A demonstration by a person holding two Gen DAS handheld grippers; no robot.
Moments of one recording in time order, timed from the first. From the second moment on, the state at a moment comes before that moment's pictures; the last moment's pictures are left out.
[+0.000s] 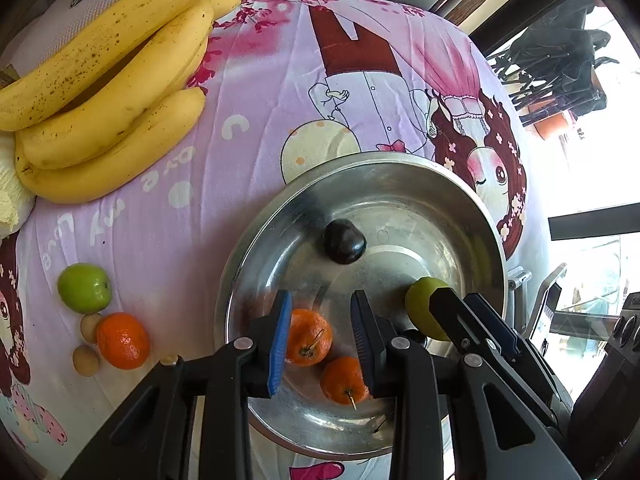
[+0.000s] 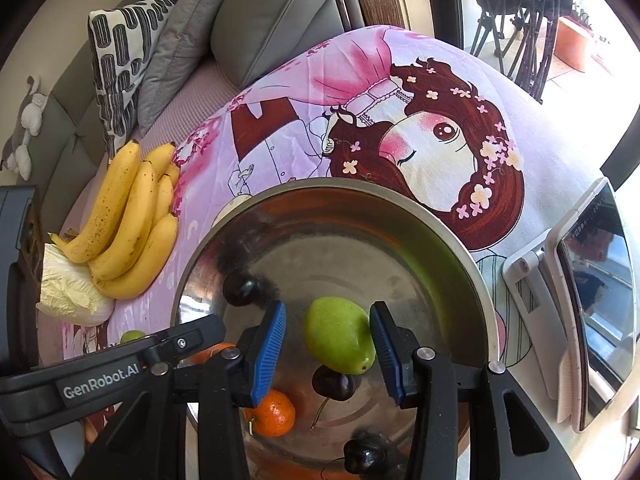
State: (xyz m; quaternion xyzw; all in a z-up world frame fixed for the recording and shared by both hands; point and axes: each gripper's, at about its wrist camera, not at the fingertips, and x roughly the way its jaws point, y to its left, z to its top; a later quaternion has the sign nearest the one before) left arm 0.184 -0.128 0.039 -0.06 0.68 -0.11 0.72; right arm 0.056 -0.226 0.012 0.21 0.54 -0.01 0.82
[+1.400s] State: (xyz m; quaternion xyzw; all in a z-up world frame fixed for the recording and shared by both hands) left arm 0.133 0.002 0.040 -0.12 0.67 0.03 0.73; right arm 0.059 -0.205 0.017 0.11 0.57 -0.03 0.81
